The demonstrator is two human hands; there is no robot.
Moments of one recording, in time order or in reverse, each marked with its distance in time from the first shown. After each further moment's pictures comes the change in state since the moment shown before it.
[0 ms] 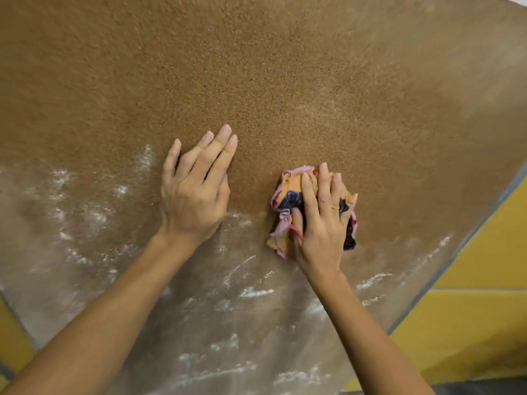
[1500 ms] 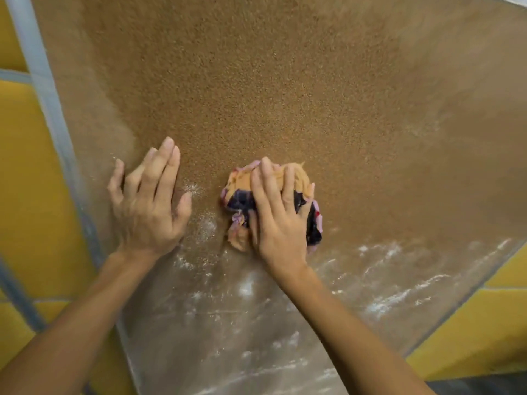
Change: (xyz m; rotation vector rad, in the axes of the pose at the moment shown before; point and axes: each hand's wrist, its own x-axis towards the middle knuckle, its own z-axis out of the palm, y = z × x) left_hand -0.060 -0.208 -0.083 0.154 -0.024 -0.041; right_hand 0.027 -0.218 0.050 0.007 -0.042 -0.177
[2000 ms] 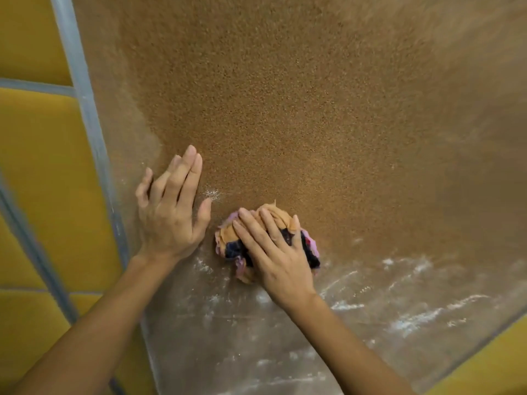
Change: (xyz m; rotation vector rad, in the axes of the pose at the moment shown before) left_hand -0.002 -0.002 0.000 0.029 -0.017 0.014; right_hand -0.042 -0.014 0.013 -0.006 -0.205 -0.304
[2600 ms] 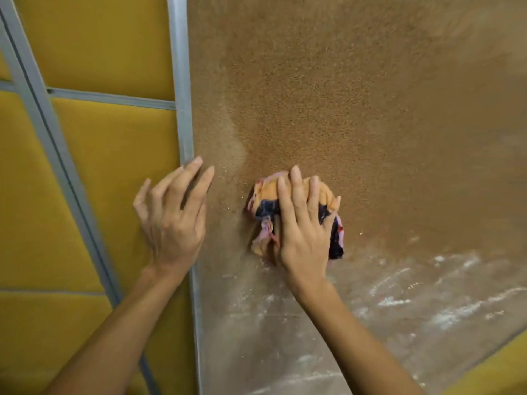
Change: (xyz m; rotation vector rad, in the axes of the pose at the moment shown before) left_hand -0.014 -0.087 -0.045 0.044 0.104 -0.079; right_hand 0.089 -0.080 -0.012 0.034 0.172 0.432
